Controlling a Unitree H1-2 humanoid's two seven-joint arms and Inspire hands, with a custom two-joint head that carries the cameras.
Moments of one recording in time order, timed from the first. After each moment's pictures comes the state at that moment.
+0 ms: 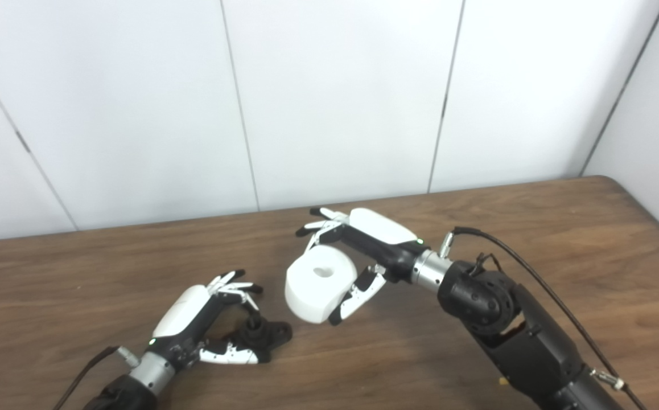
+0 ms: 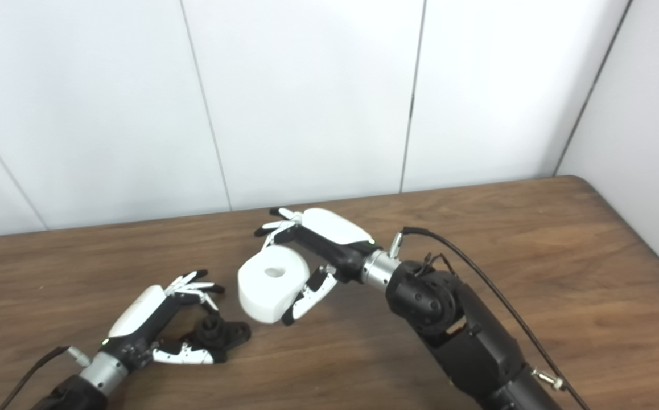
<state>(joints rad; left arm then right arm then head) -0.35 0.34 -0.29 0.34 0.48 -0.36 -0.10 -0.48 -0.31 0.34 -0.09 -0.49 0.00 0.37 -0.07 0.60</state>
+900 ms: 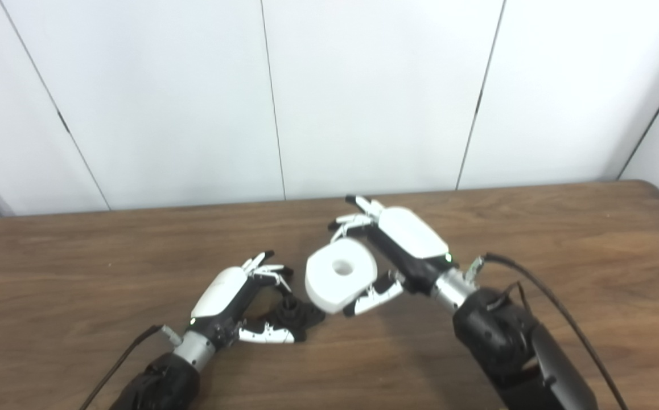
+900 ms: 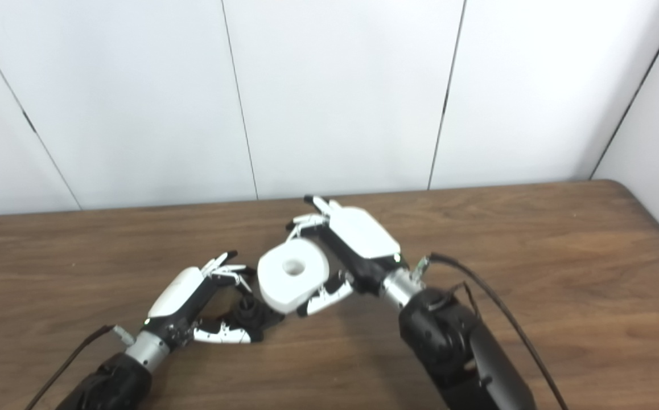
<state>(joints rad) -0.34 0.30 -0.32 0.29 0.53 -0.25 -0.05 -0.41 -0.26 0.31 -0.18 -0.71 0.06 0.27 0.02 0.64</state>
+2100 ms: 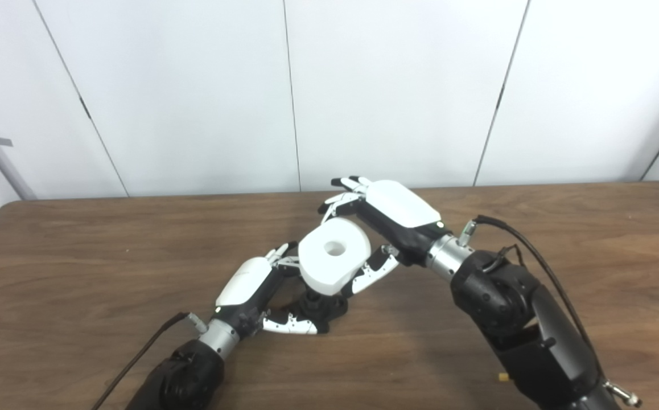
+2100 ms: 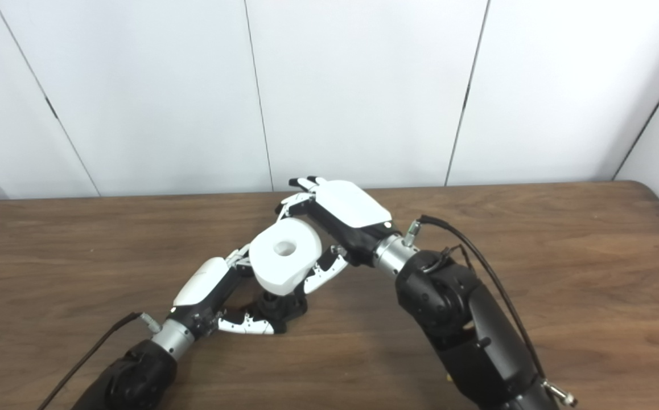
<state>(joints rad) -0.34 0.28 -0.35 0.29 0.54 -0.24 -0.02 -0.51 -0.23 0.34 -0.12 -0.70 0.05 0.38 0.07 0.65</state>
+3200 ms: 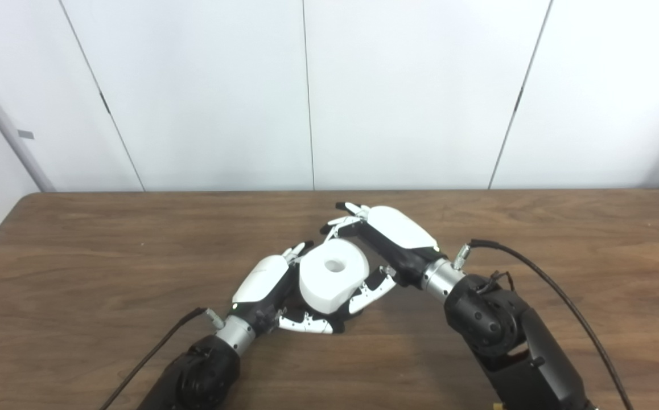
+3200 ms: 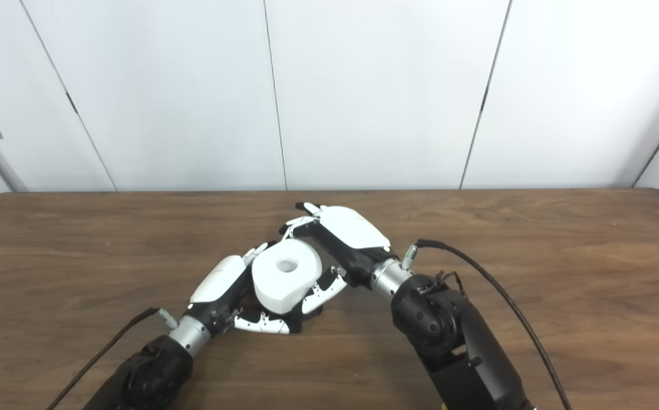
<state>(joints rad) -0.34 0.27 -0.36 0.27 0.55 -0.21 -0.02 -0.46 -0.18 0.34 -0.03 -0.68 0.05 0.37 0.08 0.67</state>
